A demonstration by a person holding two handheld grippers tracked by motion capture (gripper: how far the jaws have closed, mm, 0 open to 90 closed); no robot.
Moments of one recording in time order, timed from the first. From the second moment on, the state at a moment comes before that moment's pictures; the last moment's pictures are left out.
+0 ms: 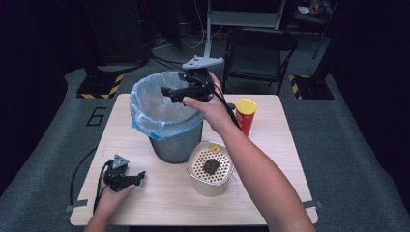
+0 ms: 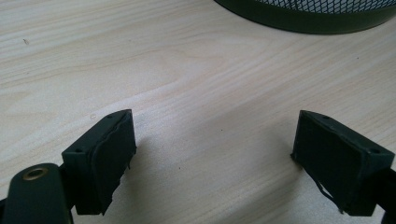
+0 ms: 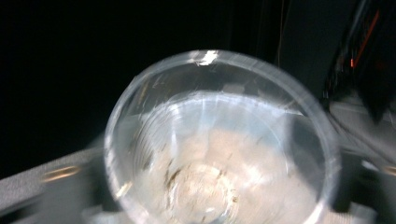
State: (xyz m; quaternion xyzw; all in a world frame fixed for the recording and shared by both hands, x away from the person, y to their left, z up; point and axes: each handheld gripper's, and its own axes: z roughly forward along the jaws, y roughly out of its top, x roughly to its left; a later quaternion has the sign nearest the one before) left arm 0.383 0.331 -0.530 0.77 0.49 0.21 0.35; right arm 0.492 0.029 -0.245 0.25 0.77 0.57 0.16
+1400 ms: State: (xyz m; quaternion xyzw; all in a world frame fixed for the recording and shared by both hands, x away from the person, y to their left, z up) left arm 0.383 0.331 -0.530 0.77 0.49 0.22 0.34; right arm 0.453 -0.071 -0.277 0.26 0.76 0.56 0.19
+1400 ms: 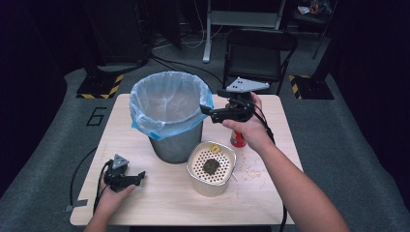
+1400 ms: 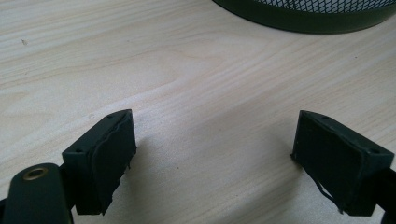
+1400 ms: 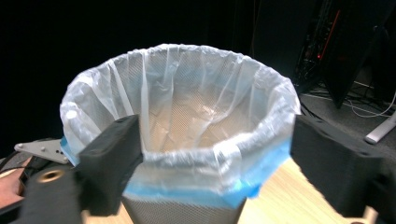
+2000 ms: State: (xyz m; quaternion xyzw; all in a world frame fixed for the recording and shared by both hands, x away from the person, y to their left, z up) left arm 0.380 0.330 -0.531 0.77 0.49 0.21 0.35; right arm 0.431 -0.127 -0.315 0.27 0.77 0.54 0.21
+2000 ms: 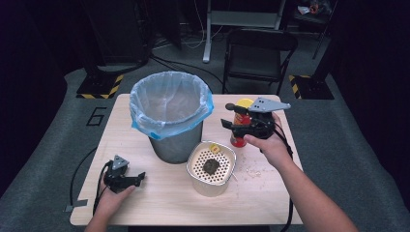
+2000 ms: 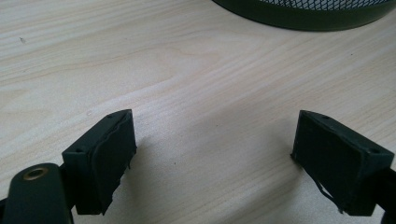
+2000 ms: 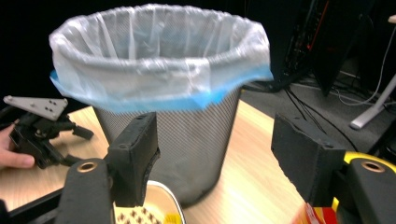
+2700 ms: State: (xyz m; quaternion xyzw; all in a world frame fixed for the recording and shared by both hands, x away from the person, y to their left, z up) left arm 0.380 0.330 -0.531 0.77 0.49 0.21 0.35; right arm 0.439 -0.174 -0.374 0.34 0.76 0.51 0.21
